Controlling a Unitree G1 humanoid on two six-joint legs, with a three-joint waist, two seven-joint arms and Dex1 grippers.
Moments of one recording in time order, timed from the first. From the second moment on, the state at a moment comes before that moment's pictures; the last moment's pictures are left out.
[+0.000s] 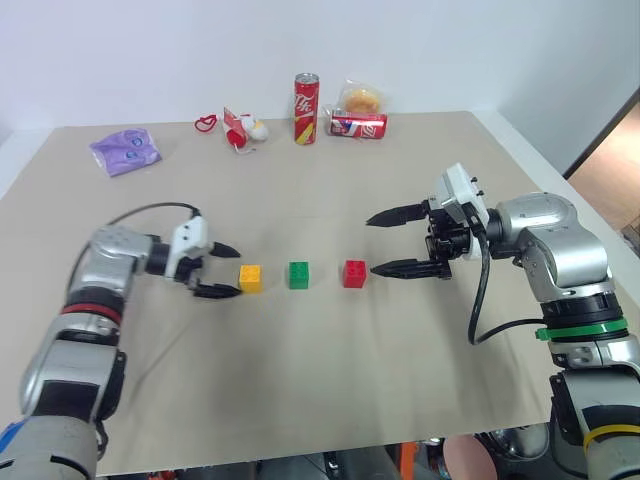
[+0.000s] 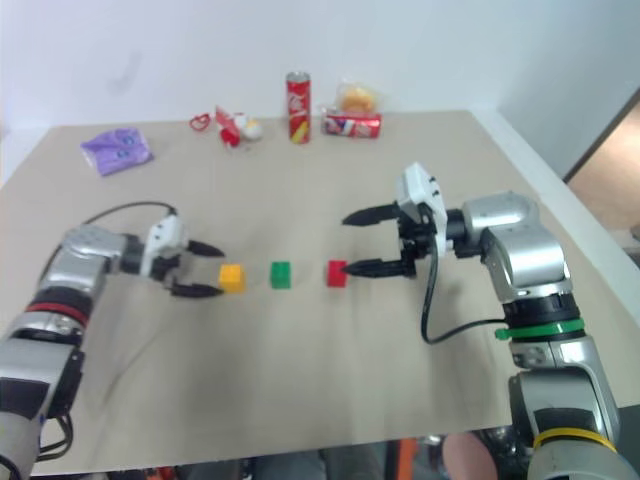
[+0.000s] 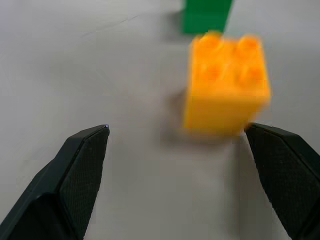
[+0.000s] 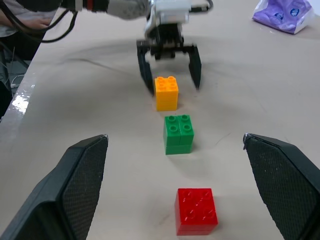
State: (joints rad) left arm -0.88 0.66 -0.10 1.01 -0.09 -0.26 -1.53; right arm -0.79 -0.71 0.09 0.16 0.40 0.38 1.47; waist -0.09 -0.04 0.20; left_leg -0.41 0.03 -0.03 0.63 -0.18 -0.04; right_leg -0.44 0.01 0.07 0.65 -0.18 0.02
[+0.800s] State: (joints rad) left arm -0.25 0.58 0.36 0.00 -0.37 0.43 -0.75; right arm -0.84 -0.59 0.03 0.32 0.34 0.27 1.23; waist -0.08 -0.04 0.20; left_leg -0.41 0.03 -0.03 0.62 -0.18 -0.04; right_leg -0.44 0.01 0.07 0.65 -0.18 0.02
